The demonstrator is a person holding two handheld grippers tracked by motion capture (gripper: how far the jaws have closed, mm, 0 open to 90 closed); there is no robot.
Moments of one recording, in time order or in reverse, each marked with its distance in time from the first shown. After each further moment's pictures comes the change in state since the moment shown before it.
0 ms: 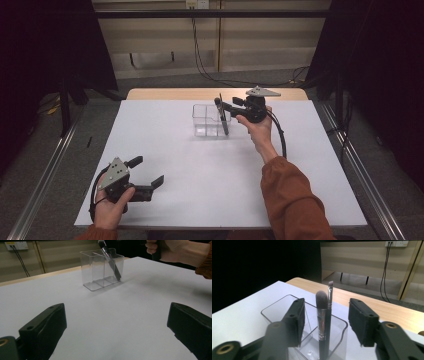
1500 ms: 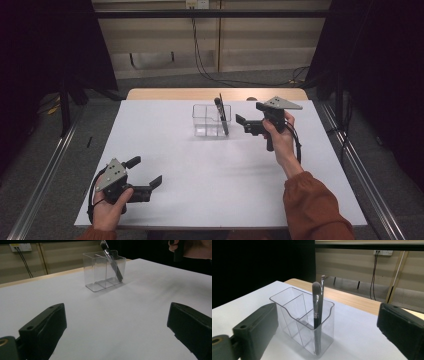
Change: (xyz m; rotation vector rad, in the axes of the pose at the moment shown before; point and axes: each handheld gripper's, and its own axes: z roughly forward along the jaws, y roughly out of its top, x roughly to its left) left arm 0.000 -0.001 -0.006 -0.017 0.017 -0.005; right arm 0.003 -0.012 -0.064 -0.043 -0.048 -0.028
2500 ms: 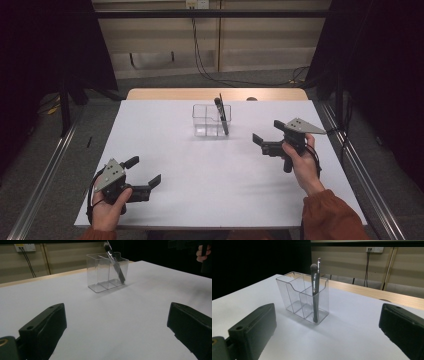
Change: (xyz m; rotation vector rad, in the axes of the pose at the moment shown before) left arm 0.001 -0.001 -0.002 -0.011 0.020 -0.018; right arm 0.005 -0.035 -0.069 -0.003 -0.037 0.008
